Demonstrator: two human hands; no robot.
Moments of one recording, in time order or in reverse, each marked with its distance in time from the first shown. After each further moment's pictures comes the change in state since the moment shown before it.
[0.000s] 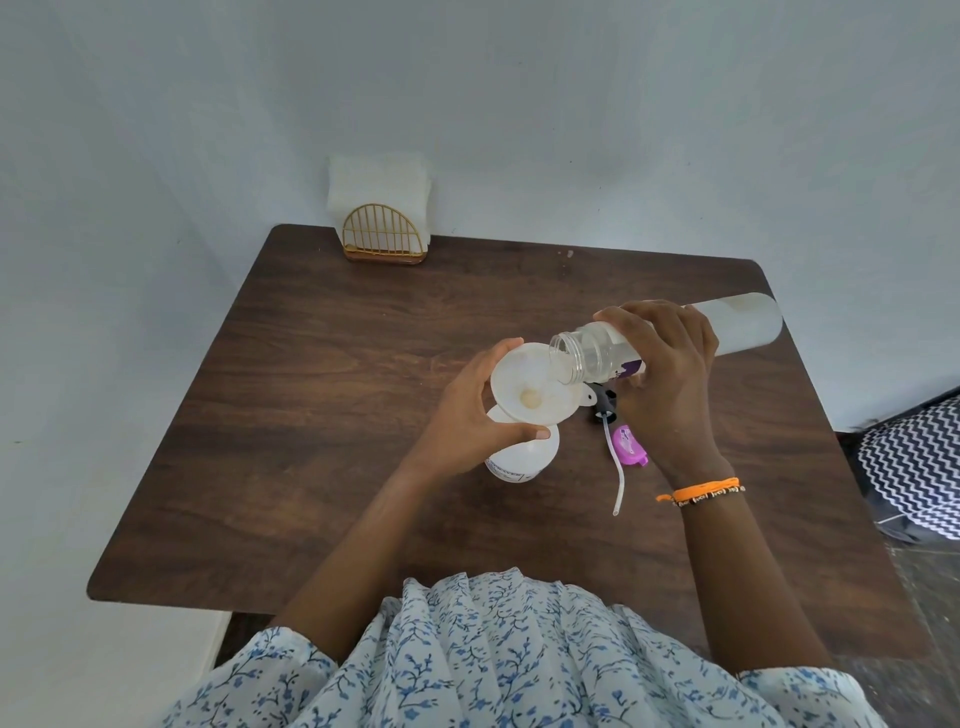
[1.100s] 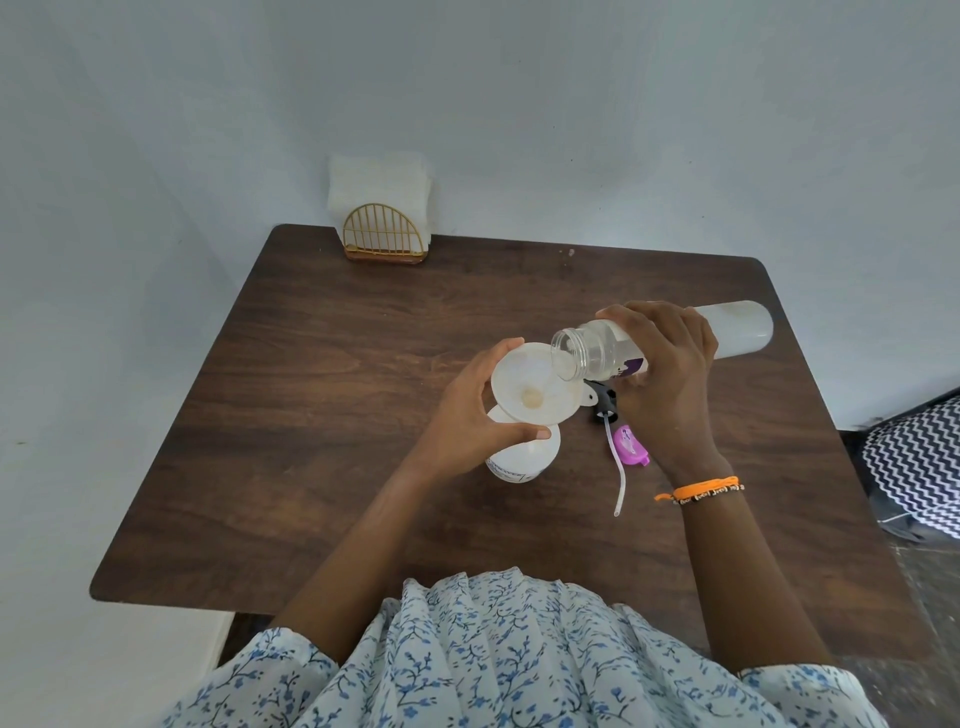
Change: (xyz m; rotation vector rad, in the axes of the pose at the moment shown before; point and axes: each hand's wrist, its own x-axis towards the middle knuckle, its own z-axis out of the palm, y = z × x) left_hand 0.001 0.000 0.000 0.003 0.001 -0.011; right_hand 0.000 0.004 0.004 0.022 -0.007 0.061
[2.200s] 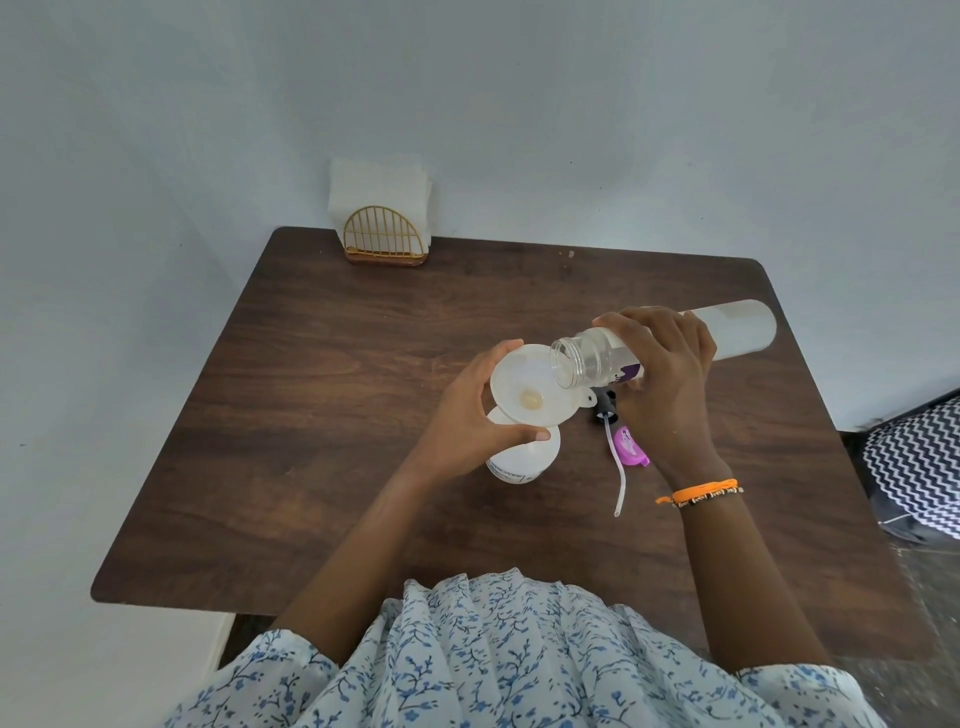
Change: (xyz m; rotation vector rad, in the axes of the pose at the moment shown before) left_hand -0.002 0.000 -0.001 -0.003 0.007 0.005; right_hand -0.004 0.002 0.002 -0.024 -0.005 -0.026
